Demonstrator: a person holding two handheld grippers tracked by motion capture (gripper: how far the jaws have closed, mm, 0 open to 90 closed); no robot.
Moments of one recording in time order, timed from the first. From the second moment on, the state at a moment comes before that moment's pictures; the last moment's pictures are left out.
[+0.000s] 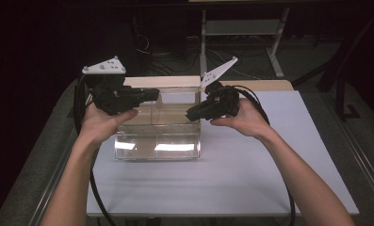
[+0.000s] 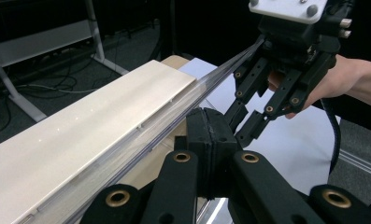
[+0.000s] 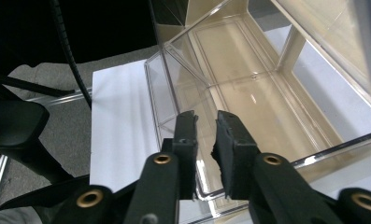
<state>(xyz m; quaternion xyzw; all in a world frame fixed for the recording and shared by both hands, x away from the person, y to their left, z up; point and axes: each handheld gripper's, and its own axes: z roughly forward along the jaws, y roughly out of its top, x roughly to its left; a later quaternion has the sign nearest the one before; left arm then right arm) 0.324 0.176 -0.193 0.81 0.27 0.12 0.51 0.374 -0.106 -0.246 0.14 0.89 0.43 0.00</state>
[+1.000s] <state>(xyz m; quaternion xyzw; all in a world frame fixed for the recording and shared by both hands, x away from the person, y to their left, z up) 0.324 0.176 -0.194 0.80 0.27 0.12 0.52 0.343 -0.145 -0.249 0.19 0.87 0.45 0.00</state>
